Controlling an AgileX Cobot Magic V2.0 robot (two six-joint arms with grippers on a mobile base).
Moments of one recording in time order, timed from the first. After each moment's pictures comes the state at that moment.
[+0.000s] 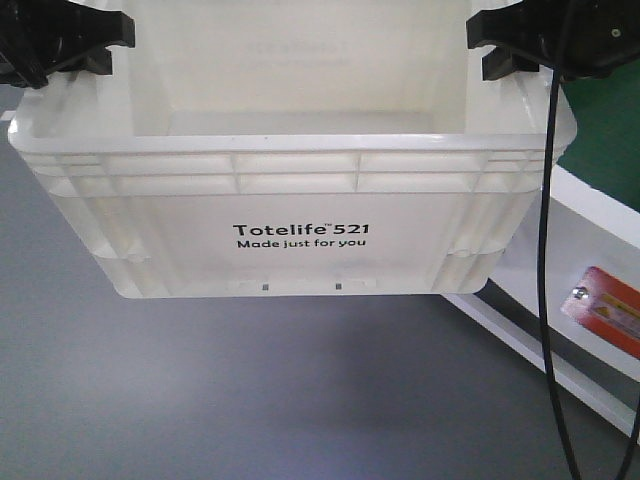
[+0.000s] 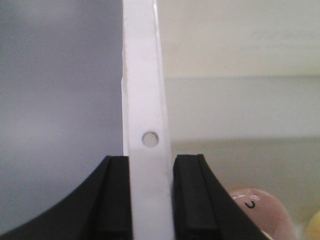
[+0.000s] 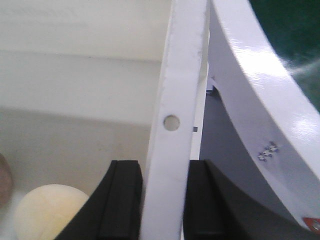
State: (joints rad) left arm -0.26 1.42 -1.45 0.11 0.88 -0.30; right arm 0.25 1.46 -1.52 0.04 0.98 0.05
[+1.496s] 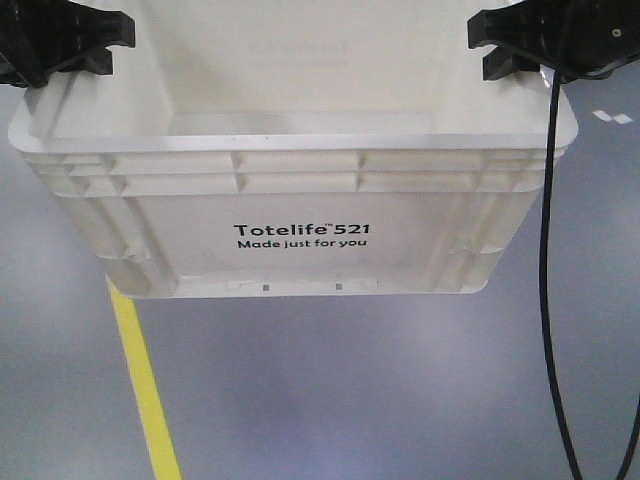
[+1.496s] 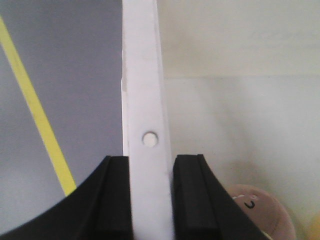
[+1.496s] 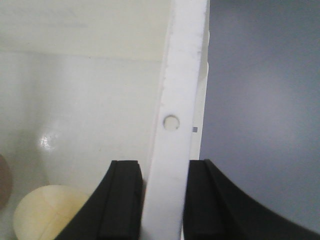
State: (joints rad) left arm -0.26 1.42 -1.45 0.11 0.88 -0.30; right arm 0.25 1.46 -1.52 0.04 0.98 0.05
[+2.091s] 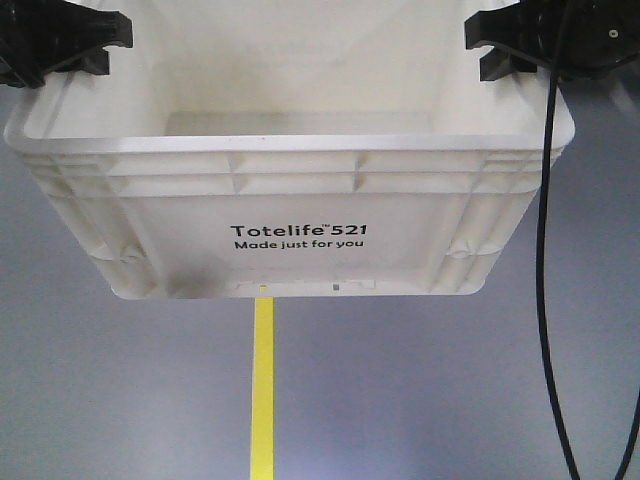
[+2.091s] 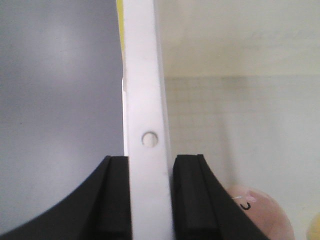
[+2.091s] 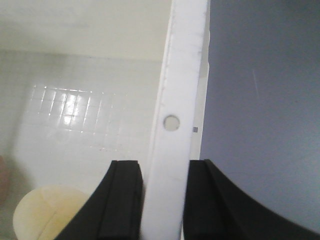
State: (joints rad) left arm -0.26 1.42 -1.45 0.12 0.89 -0.30; right arm 0.25 1.46 -1.52 0.04 0.98 0.05
